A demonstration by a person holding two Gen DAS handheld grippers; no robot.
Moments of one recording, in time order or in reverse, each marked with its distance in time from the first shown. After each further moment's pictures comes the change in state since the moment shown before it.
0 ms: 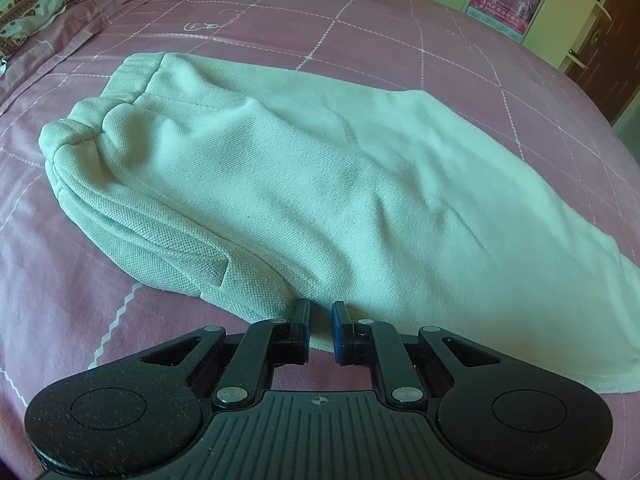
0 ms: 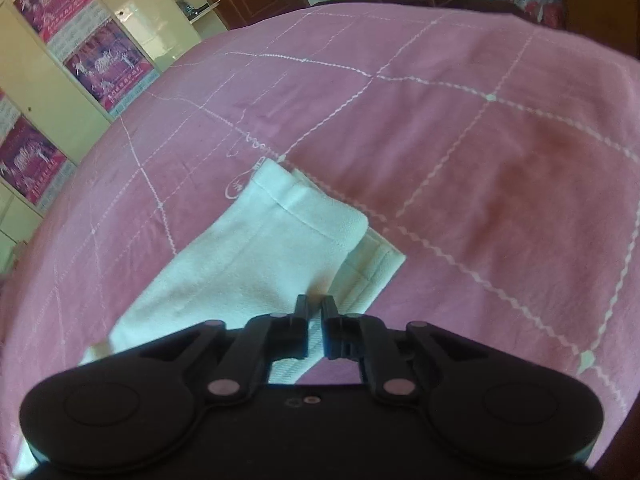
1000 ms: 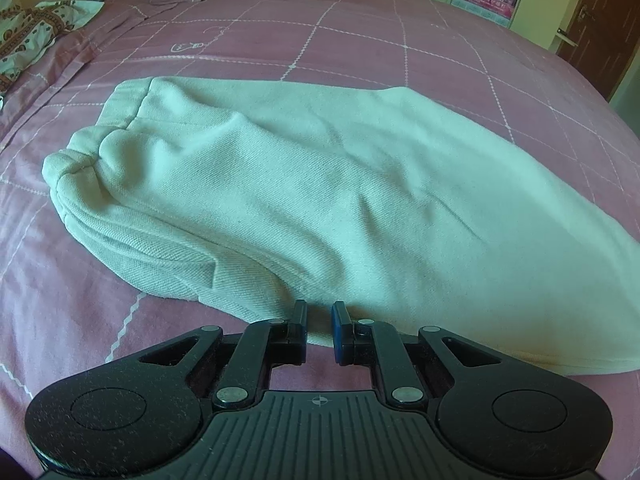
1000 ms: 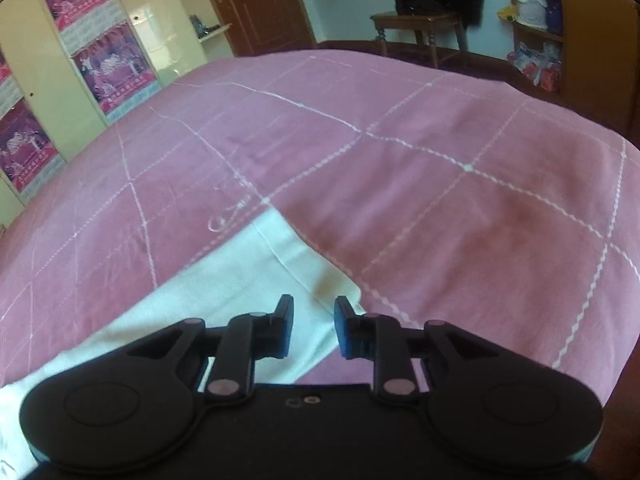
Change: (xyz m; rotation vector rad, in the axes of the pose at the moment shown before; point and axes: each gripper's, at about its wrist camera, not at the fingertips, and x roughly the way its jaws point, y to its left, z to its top) left arm -0.013 -0.018 -0.002 0.094 -0.022 0.031; right arm -0.021 0.017 0.004 -0.207 -0.149 -0.096
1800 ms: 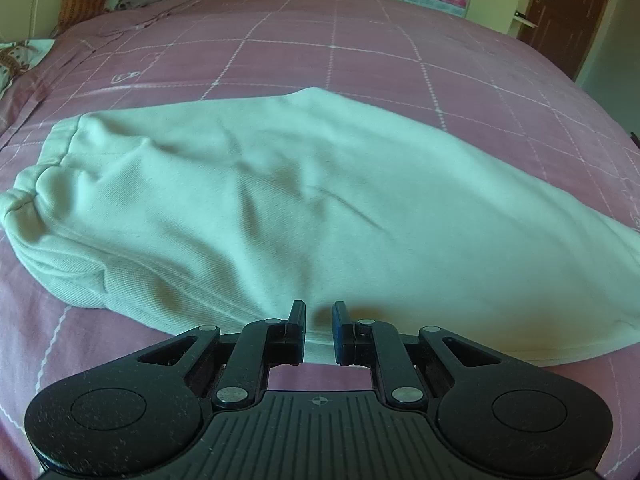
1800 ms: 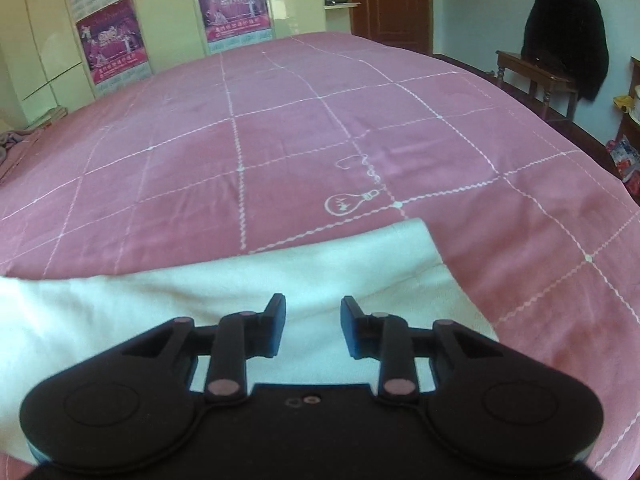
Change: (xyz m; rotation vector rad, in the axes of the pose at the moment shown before) left arm -0.009 -0.071 -0.007 0.110 -0.030 -0.051; right arm 0.025 0.071 -0.007 -0.381 0.069 0.136
